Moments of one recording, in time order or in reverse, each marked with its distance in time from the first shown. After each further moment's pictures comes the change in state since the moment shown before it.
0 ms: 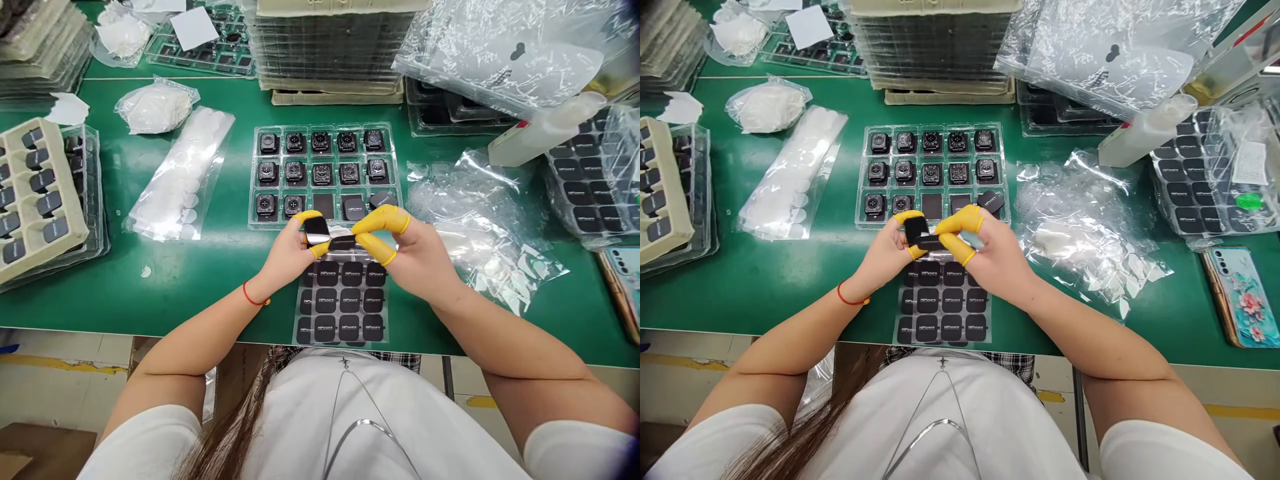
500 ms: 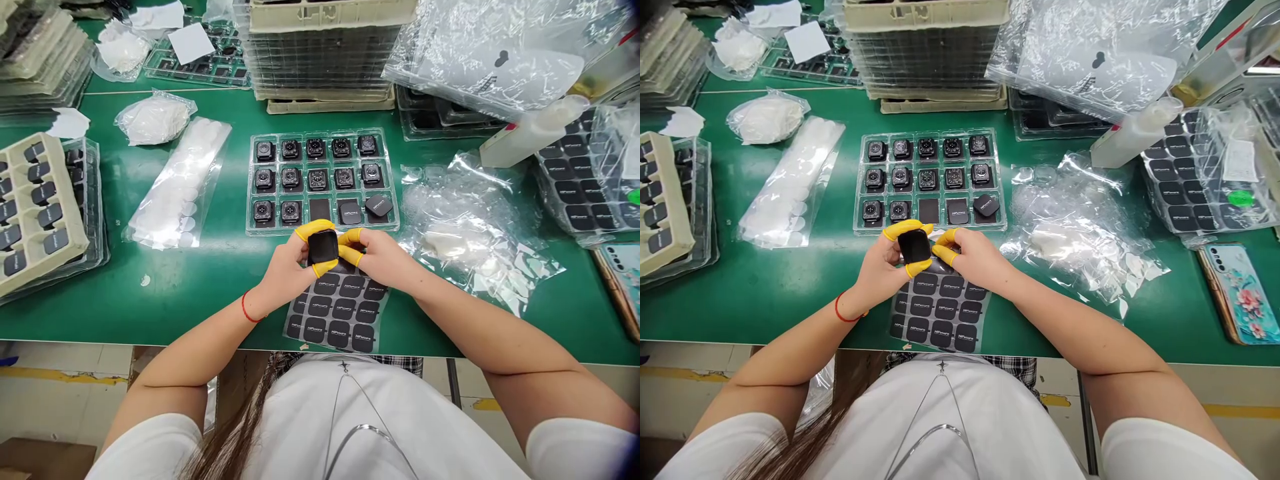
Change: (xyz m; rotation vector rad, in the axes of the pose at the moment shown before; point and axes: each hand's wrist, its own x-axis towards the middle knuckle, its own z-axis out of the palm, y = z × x) left_hand -0.014 -0.001 0.004 0.117 -0.031 0.367; right_hand 0.009 0.021 0.013 -0.150 -0.357 0.351
